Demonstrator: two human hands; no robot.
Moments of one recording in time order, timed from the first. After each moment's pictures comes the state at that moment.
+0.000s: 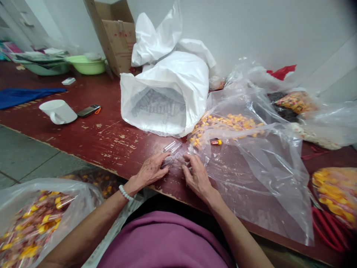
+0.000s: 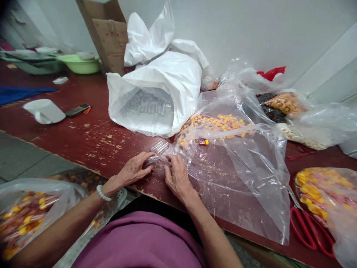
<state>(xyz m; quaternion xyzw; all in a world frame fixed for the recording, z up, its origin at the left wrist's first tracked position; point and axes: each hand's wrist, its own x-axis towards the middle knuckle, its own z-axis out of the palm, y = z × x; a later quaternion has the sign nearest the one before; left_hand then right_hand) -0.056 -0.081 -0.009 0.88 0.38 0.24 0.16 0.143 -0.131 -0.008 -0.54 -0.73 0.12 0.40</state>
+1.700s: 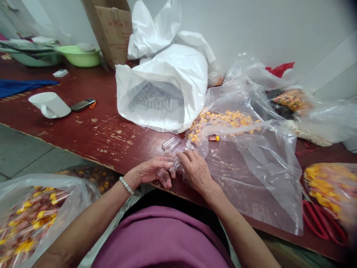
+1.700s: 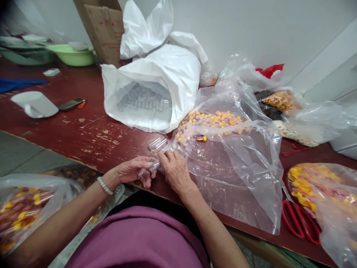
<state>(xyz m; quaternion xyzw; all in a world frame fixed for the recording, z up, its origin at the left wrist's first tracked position) -0.046 -0.085 0.002 0.38 0.24 0.14 0.88 0.149 -0.133 0.014 -0.51 -0.84 -0.09 0.18</state>
